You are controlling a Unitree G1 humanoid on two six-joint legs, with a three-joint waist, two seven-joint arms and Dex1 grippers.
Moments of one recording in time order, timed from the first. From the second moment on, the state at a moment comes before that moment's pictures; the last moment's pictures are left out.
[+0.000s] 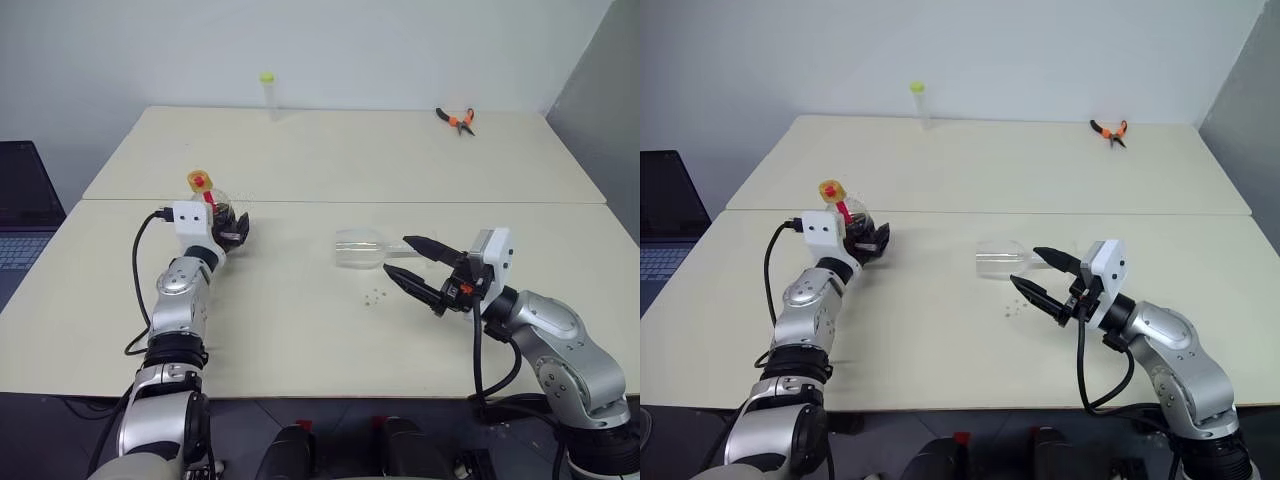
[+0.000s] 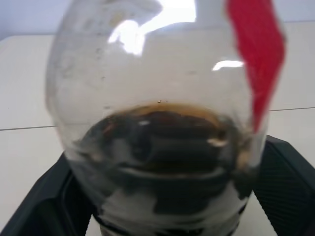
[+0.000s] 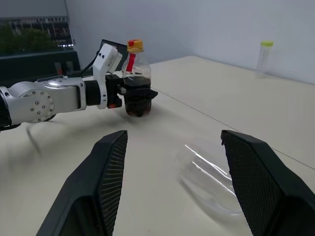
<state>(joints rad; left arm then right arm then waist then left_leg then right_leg) -0.60 0.37 0.24 0.64 -0.16 -0.04 -0.32 -0.14 -0.49 -0.01 -0.51 0.54 0.42 0.67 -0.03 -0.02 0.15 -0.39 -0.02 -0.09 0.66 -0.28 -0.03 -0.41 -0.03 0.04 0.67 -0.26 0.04</state>
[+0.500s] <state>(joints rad) -0.43 0.37 0.04 0.16 -0.21 0.14 -0.58 -0.09 -0.55 -0.04 -0.67 0.58 0.49 0.63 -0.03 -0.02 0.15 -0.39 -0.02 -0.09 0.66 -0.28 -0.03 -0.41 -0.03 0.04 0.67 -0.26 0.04</state>
